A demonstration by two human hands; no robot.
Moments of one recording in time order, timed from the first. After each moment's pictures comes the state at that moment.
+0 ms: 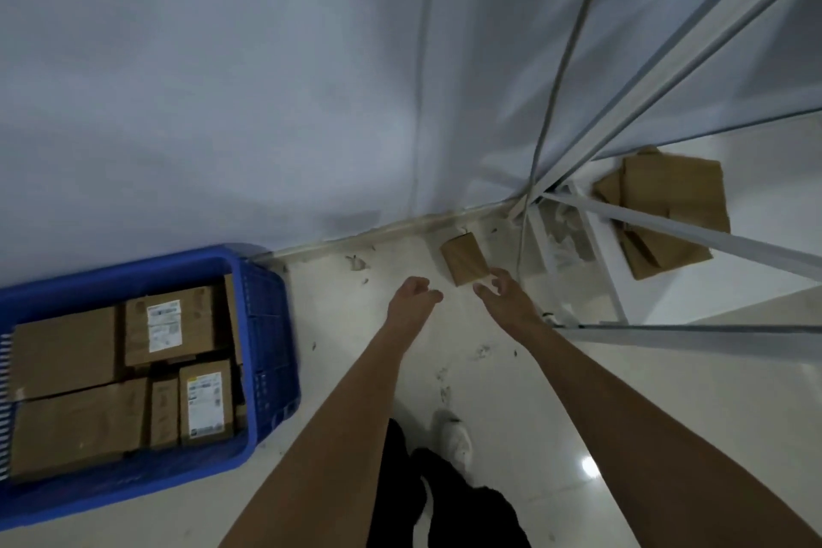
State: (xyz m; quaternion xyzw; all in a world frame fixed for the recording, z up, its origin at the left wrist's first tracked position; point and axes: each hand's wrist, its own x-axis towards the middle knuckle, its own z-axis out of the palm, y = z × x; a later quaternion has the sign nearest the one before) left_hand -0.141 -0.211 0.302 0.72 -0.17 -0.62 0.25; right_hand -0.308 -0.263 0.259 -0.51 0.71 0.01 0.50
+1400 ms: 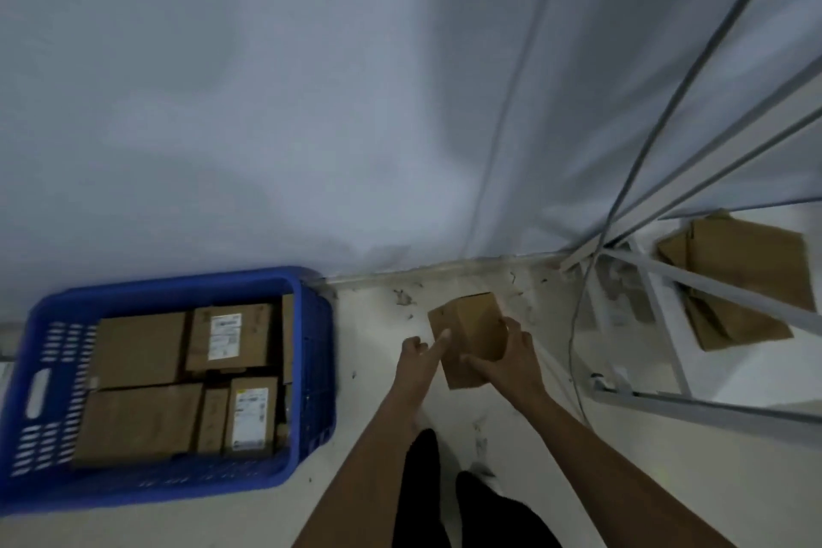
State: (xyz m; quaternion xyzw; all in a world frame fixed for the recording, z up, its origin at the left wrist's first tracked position) left_hand -0.094 -0.163 0.315 0.74 -0.07 -0.60 0.29; right_hand -0.239 -0.221 0.286 -0.59 0.65 -0.02 0.48
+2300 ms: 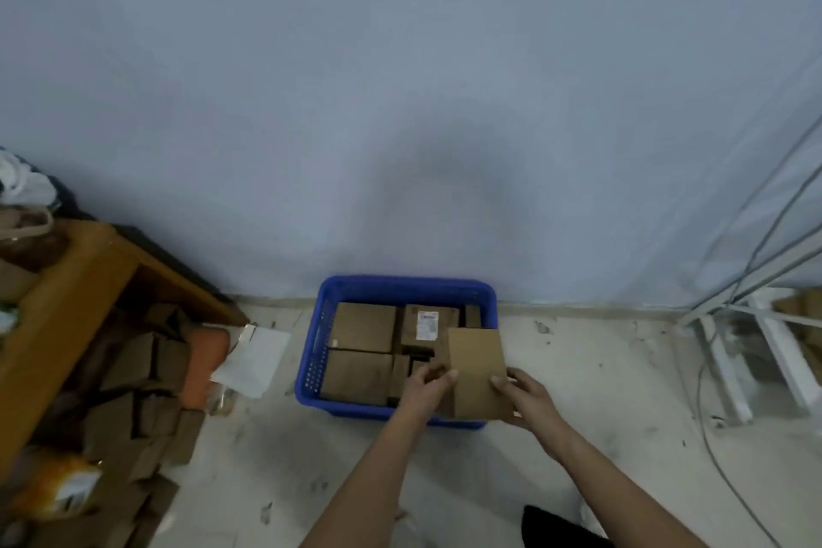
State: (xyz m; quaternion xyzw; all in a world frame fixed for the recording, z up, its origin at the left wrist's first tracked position) left_hand 0.171 0.229 0.574 0.72 -0.07 -0.56 0.41; right_hand 0.008 0.137 0.554 -0.49 0.55 -0.06 0.67
